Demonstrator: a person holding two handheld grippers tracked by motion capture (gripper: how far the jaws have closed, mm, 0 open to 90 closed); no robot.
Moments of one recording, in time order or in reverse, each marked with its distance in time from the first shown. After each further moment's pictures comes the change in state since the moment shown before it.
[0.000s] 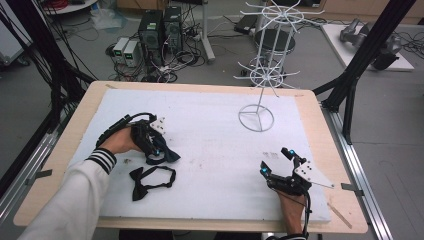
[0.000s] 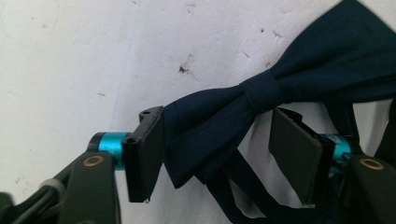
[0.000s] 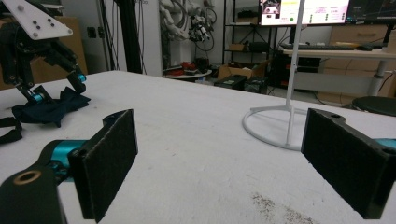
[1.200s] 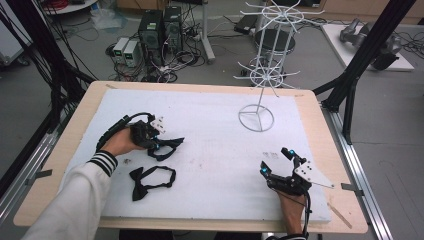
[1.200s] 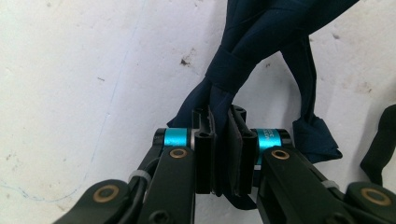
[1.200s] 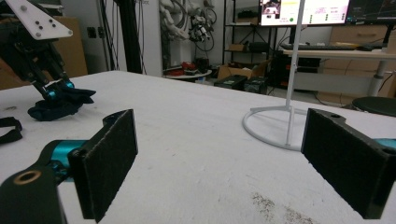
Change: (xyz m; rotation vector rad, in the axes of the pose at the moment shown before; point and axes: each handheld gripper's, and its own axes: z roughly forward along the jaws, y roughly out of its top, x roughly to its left) left arm -0.005 0.000 -0.004 -0.007 0.017 -0.107; right arm 0.000 0.000 0.000 -0.001 0.001 0.001
